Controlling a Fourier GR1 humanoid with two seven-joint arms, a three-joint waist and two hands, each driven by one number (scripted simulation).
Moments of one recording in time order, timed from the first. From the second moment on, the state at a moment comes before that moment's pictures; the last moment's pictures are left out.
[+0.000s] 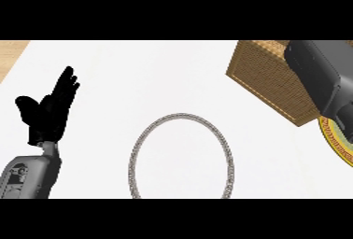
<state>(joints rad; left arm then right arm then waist) -0.25 0.26 0.05 -1.45 0.03 0.12 0.16 -1.35 -0.40 0.36 -0.12 0.78 -0.56 0.35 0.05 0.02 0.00</state>
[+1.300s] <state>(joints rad) -0.24 0.24 0.06 -1.46 0.02 0.10 0.15 -1.31 -0.43 0.34 -0.03 0.81 -0.37 0.36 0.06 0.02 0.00</state>
